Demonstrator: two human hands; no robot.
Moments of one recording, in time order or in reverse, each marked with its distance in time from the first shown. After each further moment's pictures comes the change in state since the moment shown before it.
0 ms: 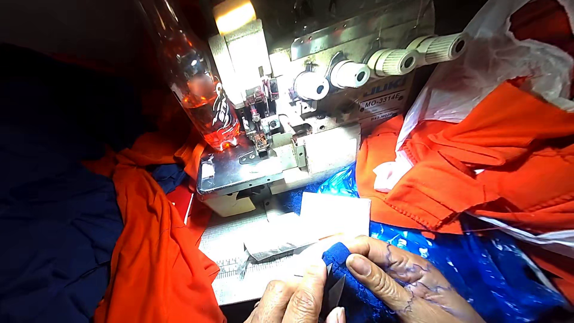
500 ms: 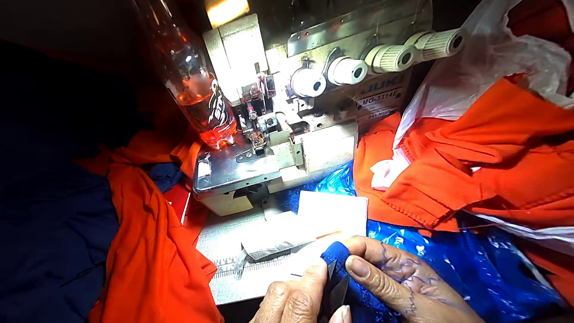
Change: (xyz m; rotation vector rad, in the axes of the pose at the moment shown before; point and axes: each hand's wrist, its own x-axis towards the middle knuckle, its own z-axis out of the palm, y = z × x) left_hand -0.003 0.000 0.014 -0.155 0.121 0.004; right_hand -0.001 -0.005 0.001 0.219 -0.016 0.121
